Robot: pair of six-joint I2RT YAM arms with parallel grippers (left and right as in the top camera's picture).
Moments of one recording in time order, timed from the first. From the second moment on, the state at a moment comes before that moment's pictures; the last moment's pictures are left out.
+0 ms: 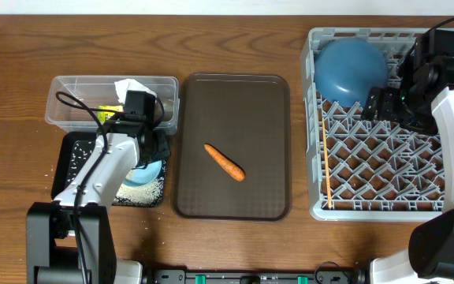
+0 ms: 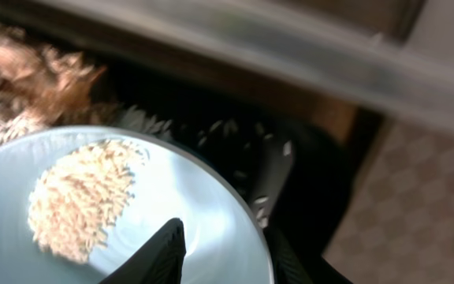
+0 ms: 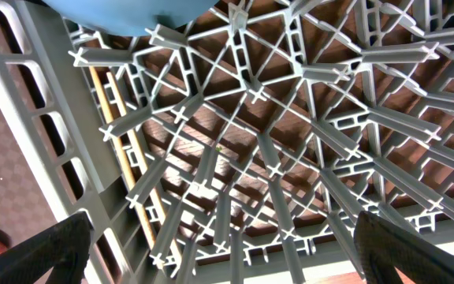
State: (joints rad) left arm -0.08 1.59 0.94 -0.70 -0.06 -0.38; right arm -0.12 1.69 1.60 -1.30 -0.01 0.16
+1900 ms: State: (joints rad) left arm -0.08 1.42 0.90 -0.78 -0.05 -0.36; right arm -0.12 1.69 1.60 -1.31 -0.01 0.16
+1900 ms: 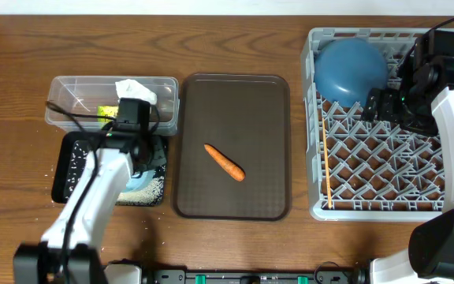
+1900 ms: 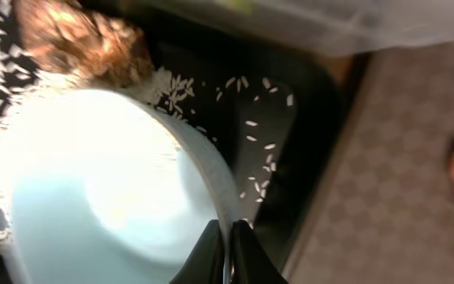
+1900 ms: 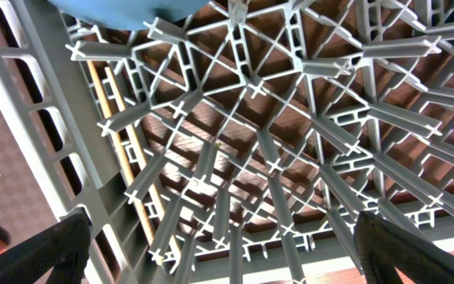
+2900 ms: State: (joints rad) left arm 0.53 1.32 0.91 -0.83 1.09 0.06; right arm -0.12 1.69 1.60 -1.31 0.00 0.15
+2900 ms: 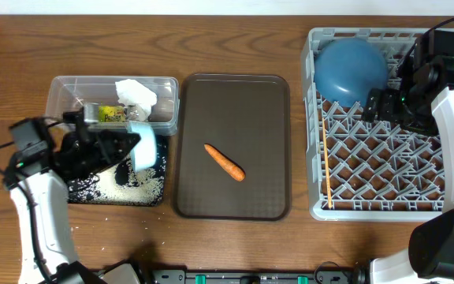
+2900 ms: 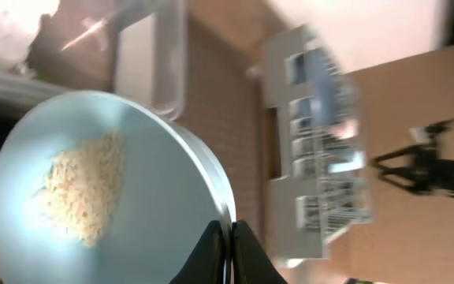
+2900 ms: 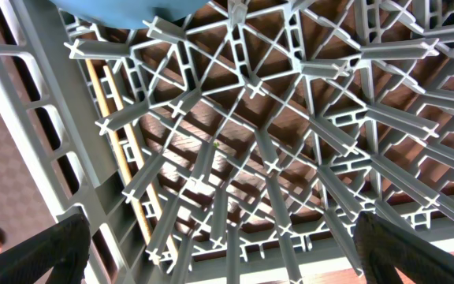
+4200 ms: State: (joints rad) left arm 0.75 1.55 0.79 -0.65 1.48 0.08; right arm -0.12 1.69 1.60 -1.31 0.00 0.15
